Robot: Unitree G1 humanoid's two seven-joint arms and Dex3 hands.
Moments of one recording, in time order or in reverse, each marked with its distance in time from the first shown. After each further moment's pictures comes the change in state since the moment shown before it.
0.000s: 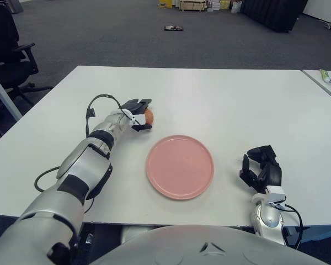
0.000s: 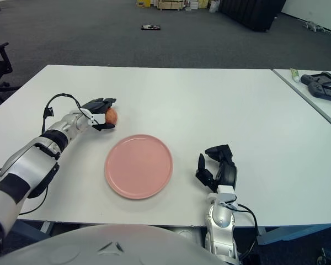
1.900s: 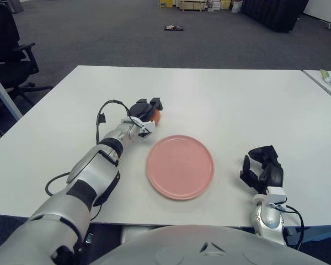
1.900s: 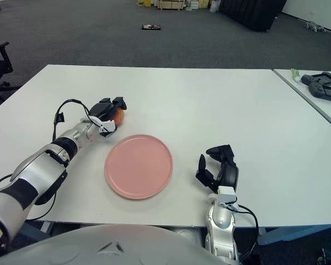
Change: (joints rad) left arm 0.022 -0.075 -0.018 0.001 0.026 -0.090 0.224; right arm 0.012 0.003 0.002 -0.020 -0.019 -0.002 -0.020
